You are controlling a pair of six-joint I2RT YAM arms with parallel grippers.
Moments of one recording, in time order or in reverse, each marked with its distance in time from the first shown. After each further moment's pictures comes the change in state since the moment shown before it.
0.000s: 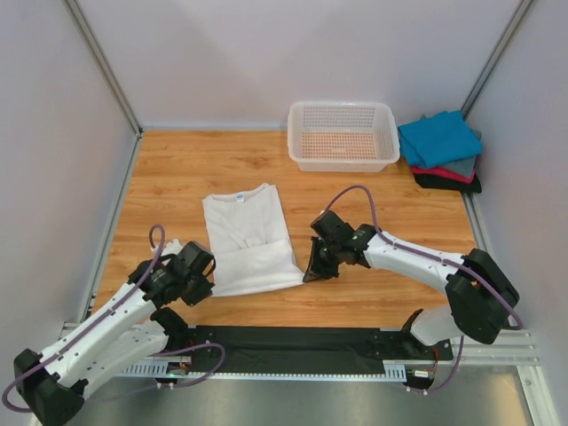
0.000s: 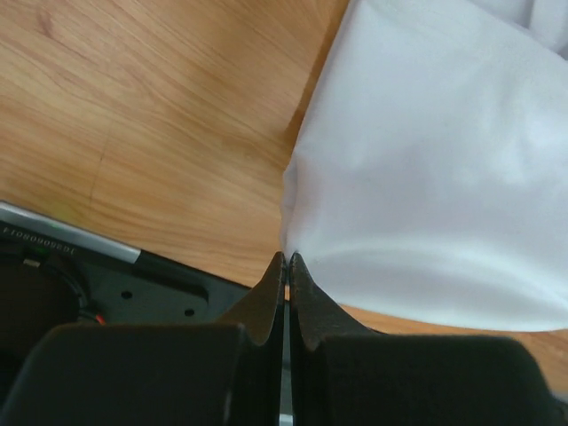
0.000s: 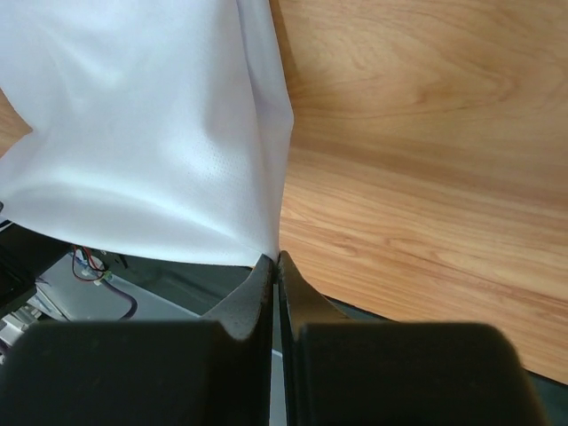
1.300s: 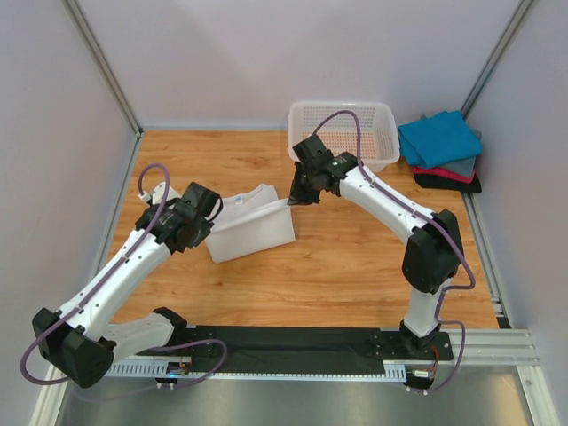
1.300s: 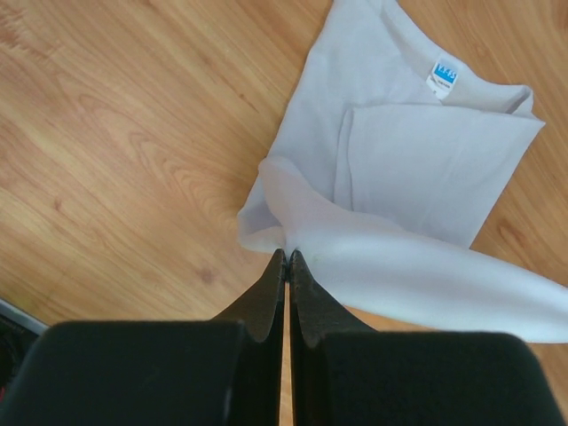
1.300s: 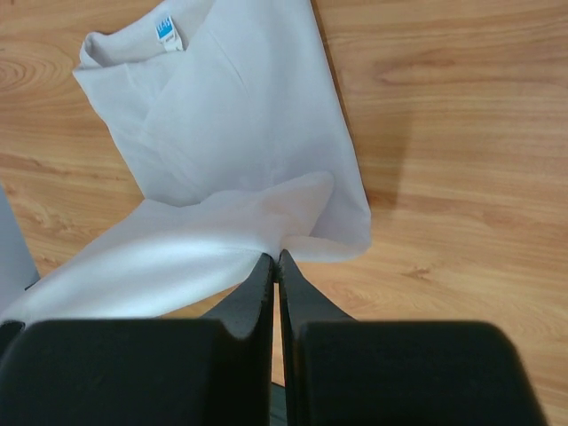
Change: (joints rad) left arm 0.106 0.390 0.500 -0.007 -0.309 0.018; right arm -0.162 0.391 0.802 -0.267 0.182 -0.164
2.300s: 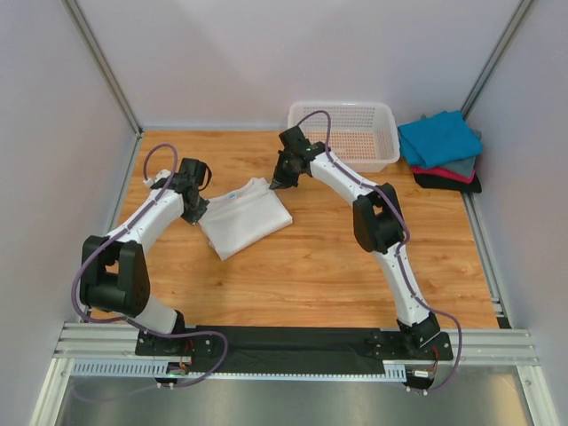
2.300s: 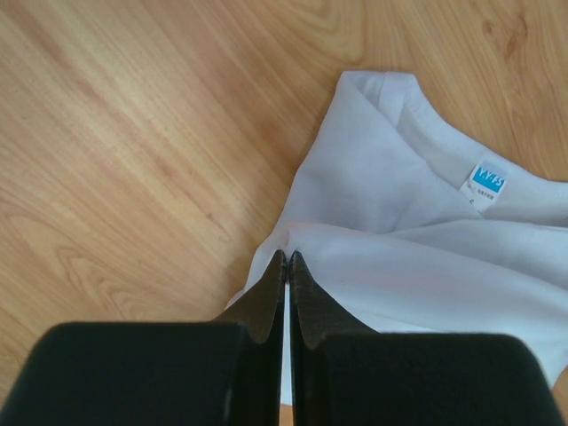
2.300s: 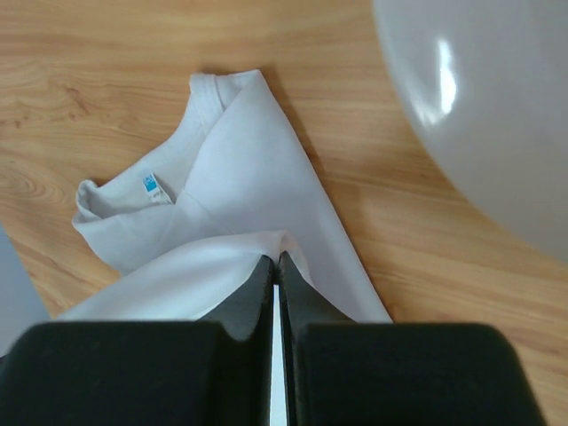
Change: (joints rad) left arm 0.333 0.415 0.003 0.359 0.162 0.160; right arm -0.095 0.592 0.521 0.065 -0.139 -0.028
